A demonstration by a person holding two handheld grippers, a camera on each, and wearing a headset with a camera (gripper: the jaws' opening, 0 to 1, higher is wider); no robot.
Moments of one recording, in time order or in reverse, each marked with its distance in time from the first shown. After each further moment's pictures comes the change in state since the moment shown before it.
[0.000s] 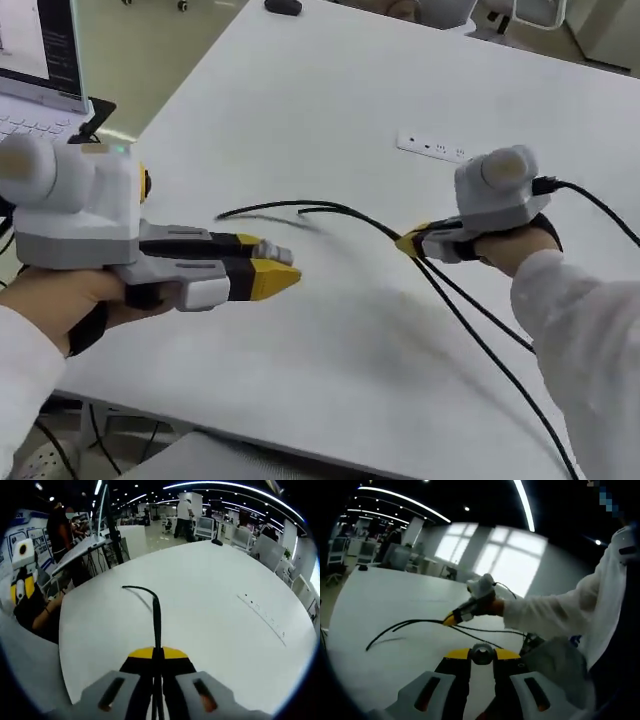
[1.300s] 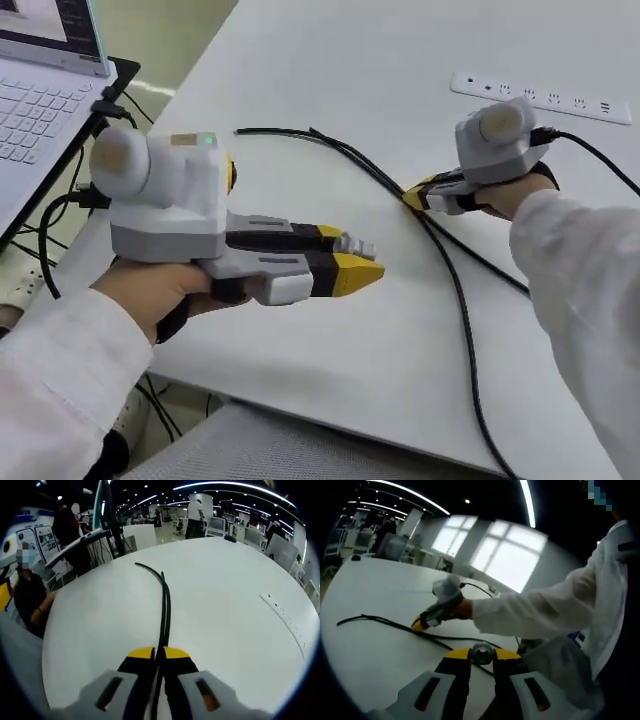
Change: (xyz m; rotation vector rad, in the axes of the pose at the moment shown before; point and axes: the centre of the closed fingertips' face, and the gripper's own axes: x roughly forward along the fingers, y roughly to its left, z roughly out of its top) left arm 0.046 -0.011 -0.014 -0.027 0.051 -0.041; right arm 0.063 -0.003 -0.031 -0.048 0.011 0.098
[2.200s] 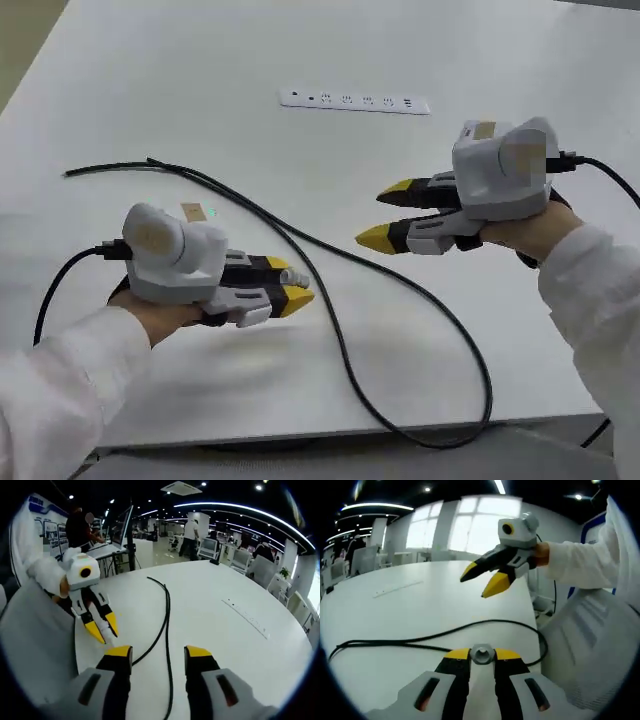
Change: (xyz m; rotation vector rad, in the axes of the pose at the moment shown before) left arm 0.125 0.028 -0.077 0.318 0.209 -0.058; right arm -0.200 0.045 -0.062 -0.062 -0.138 -0.130
